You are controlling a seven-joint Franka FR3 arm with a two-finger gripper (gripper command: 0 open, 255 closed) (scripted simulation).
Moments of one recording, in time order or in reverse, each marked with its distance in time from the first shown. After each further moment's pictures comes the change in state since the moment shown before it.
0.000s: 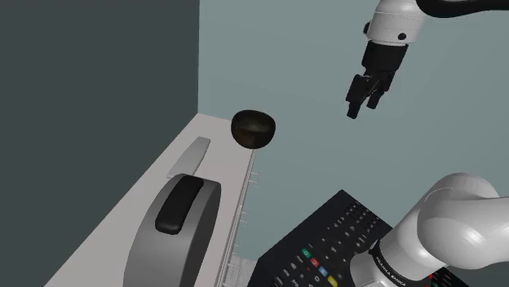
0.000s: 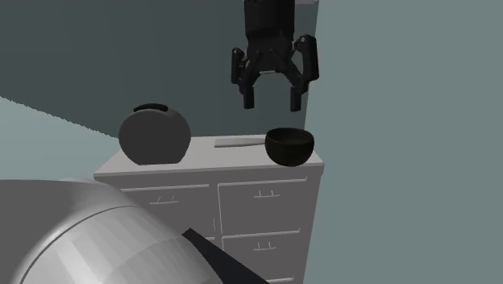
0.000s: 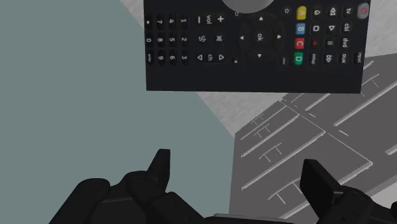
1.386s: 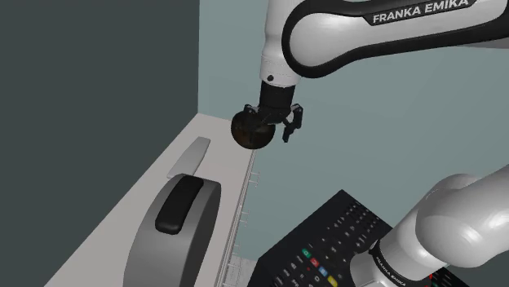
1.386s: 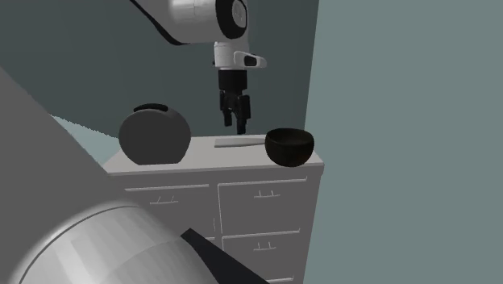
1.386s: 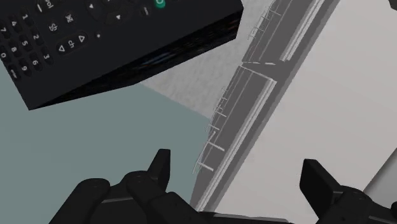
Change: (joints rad) arm -0.034 0.460 0.377 0.071 0.212 0.433 0.690
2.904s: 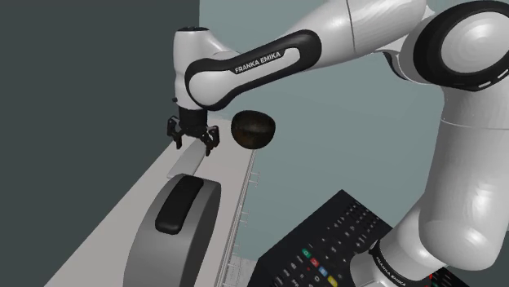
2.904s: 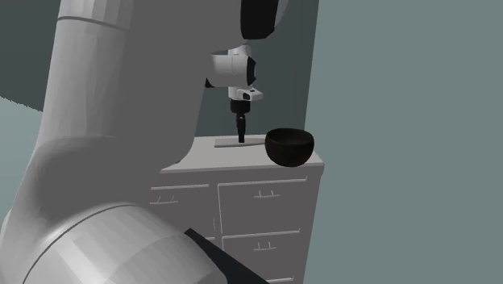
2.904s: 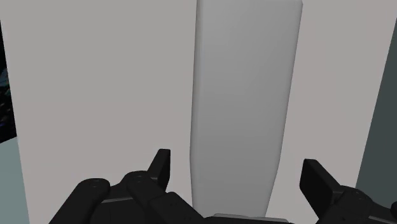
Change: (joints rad) arm 0.080 0.780 0.067 0.542 -0.337 0.228 0.700
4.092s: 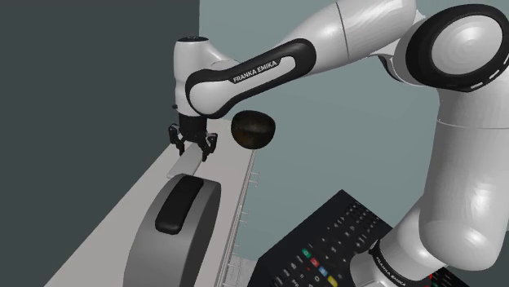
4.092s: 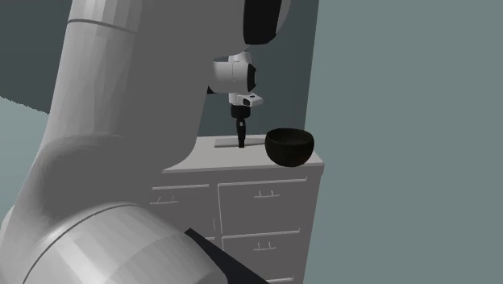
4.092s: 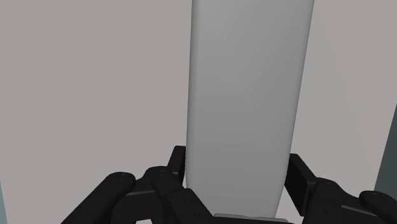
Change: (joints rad) arm 0.006 0.027 -0.008 -0.013 -0.016 0.039 0.010
